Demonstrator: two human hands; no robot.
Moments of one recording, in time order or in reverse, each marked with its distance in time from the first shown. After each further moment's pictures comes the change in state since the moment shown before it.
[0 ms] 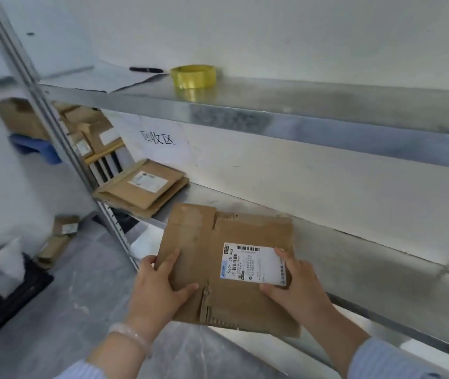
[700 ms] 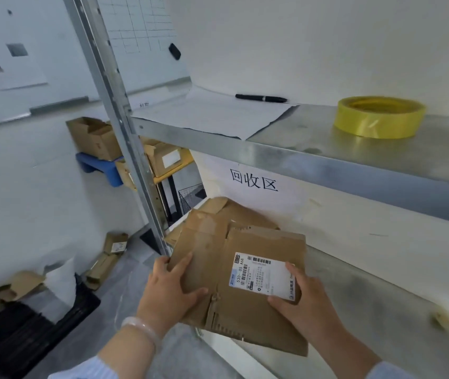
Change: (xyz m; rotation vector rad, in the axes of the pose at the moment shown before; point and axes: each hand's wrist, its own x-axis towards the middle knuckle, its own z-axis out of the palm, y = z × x) left_hand 0.246 -0.162 -0.122 0.118 -0.030 -0.063; right_hand 0.211 -0.188 0.178 0.027 -0.053 -0.064
